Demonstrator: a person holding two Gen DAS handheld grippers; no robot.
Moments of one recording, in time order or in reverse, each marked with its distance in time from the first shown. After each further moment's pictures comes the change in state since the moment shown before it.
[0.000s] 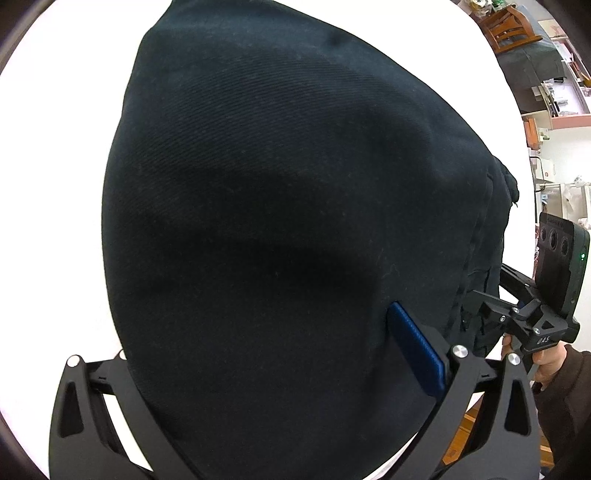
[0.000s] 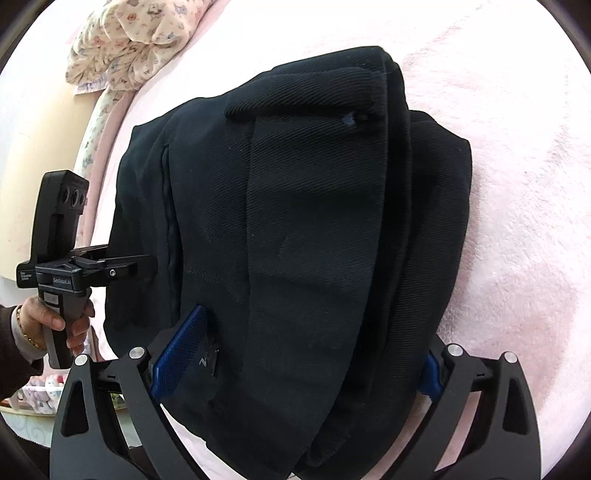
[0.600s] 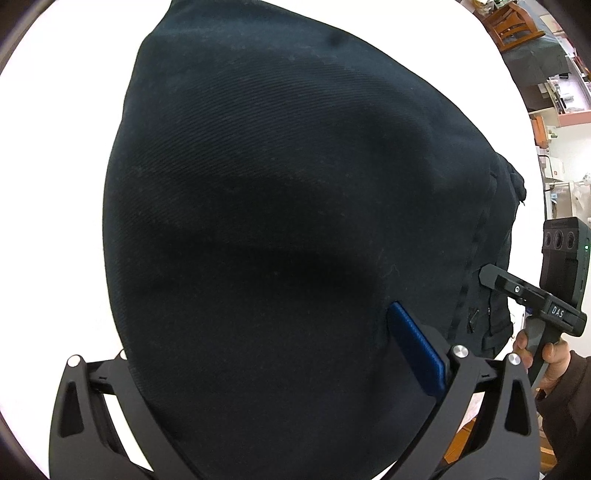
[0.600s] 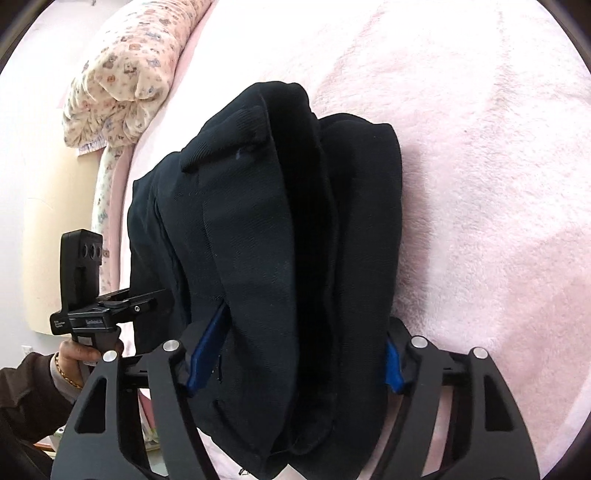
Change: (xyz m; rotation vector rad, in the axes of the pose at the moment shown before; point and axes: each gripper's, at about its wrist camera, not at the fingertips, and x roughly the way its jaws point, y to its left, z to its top) left arm -0.002 -0.005 -0.003 0.003 -0.016 0.048; right arm -0.014 -0.037 -0.007 0.184 -0.091 0.117
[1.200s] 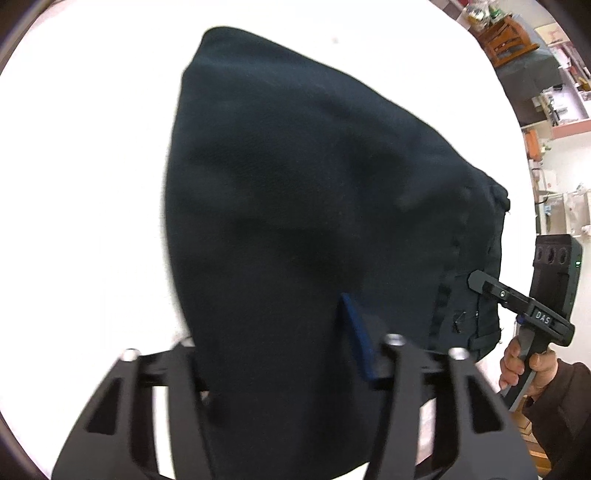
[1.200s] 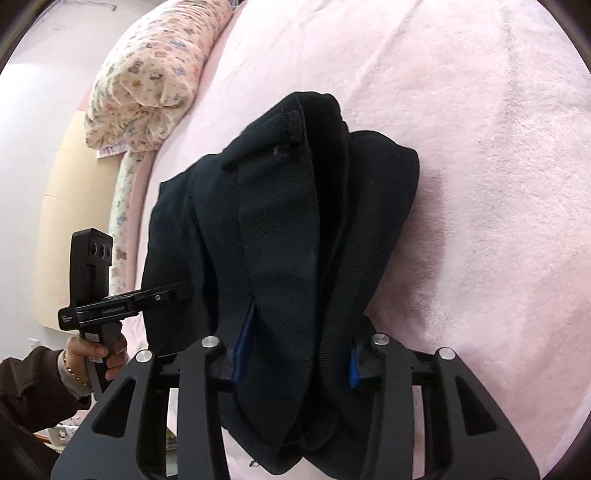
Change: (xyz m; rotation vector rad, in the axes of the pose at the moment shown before) left arm -0.032 0.014 -0.017 -0.016 -0.091 -0.033; right arm -0.016 0.006 -0.015 -0.040 -0.071 0.089
